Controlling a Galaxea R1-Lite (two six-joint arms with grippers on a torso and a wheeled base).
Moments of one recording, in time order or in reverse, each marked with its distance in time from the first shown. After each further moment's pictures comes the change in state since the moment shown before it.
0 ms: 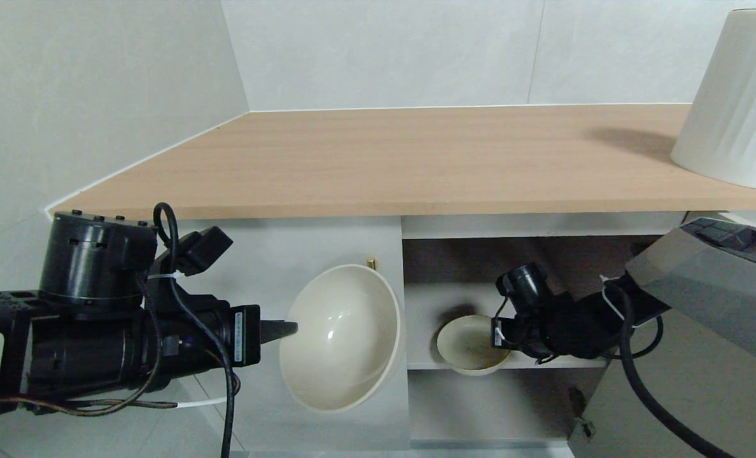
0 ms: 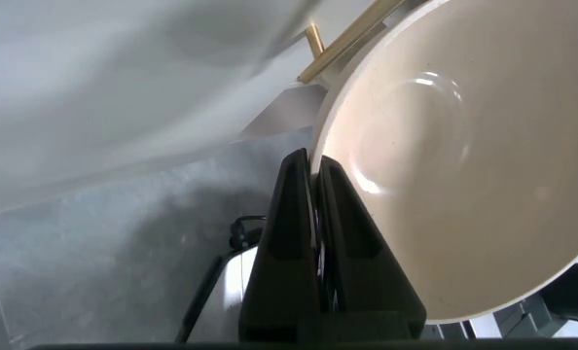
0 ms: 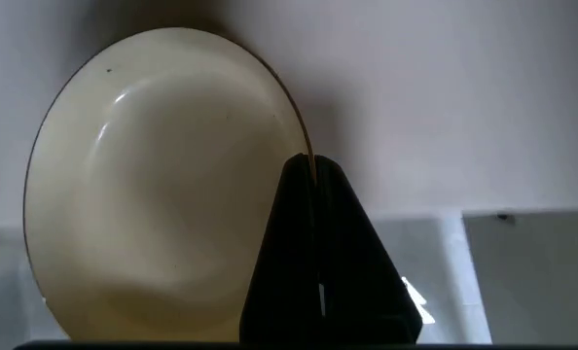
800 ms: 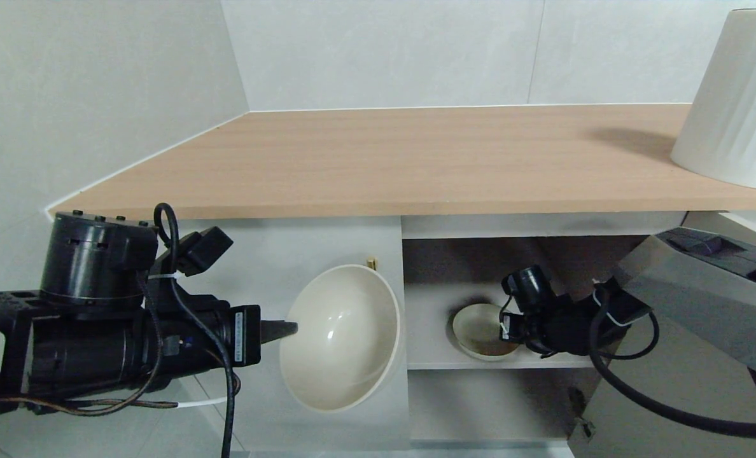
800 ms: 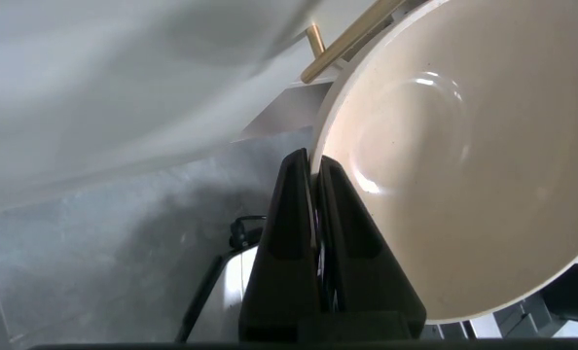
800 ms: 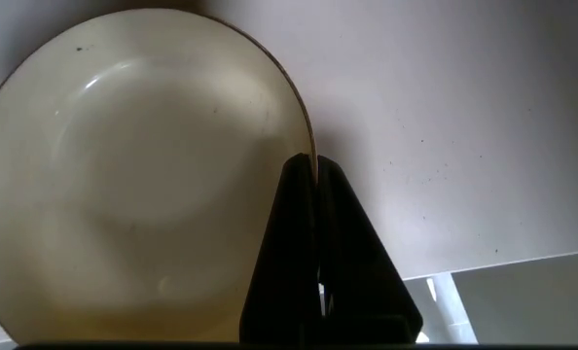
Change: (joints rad) left arm 0.000 0.002 0.000 0.000 0.000 -0.001; right arm -0.055 0.087 -0.051 -0.058 -0.089 0.003
